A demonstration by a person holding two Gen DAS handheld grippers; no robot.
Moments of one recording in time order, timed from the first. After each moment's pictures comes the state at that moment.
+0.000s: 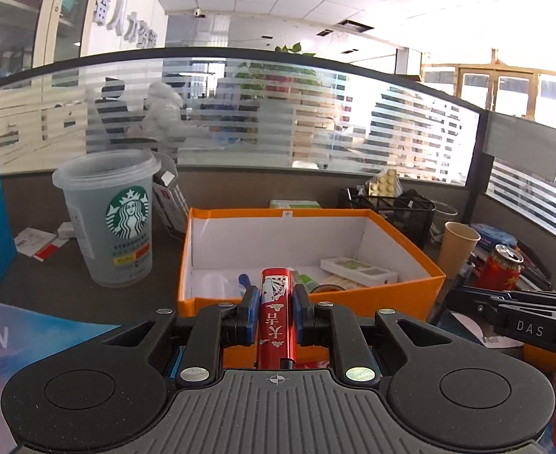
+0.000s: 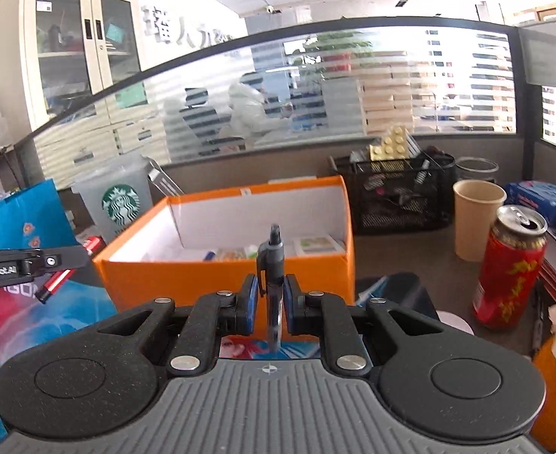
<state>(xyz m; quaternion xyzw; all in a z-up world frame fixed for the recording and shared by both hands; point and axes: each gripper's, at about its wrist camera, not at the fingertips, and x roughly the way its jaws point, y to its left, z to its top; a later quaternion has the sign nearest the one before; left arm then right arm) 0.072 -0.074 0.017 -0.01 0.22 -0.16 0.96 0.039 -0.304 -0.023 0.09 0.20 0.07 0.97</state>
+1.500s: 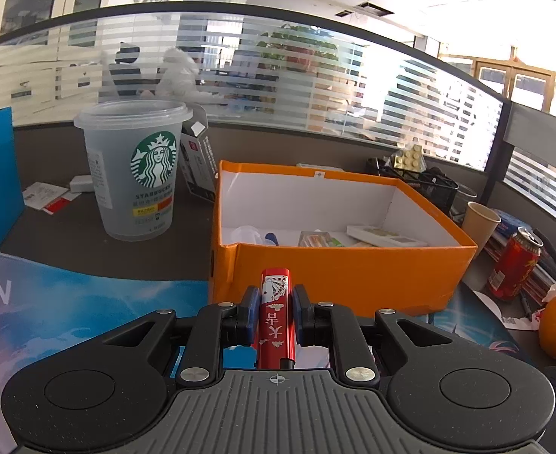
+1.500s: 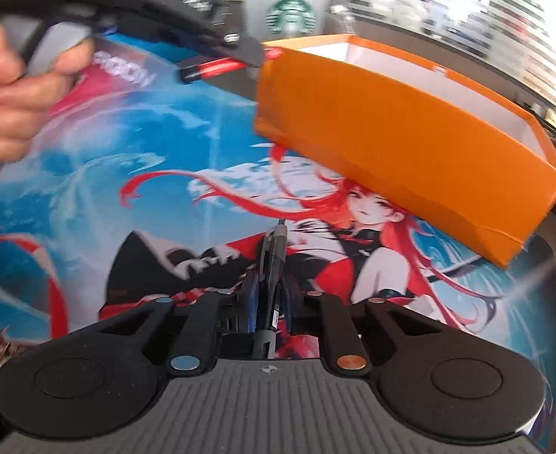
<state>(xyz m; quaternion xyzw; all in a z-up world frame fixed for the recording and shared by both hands) 0.083 -0.038 -0.017 -0.03 0.27 -0.15 0.95 0.019 -0.197 -0.094 -0.13 0.35 0.24 0.90</state>
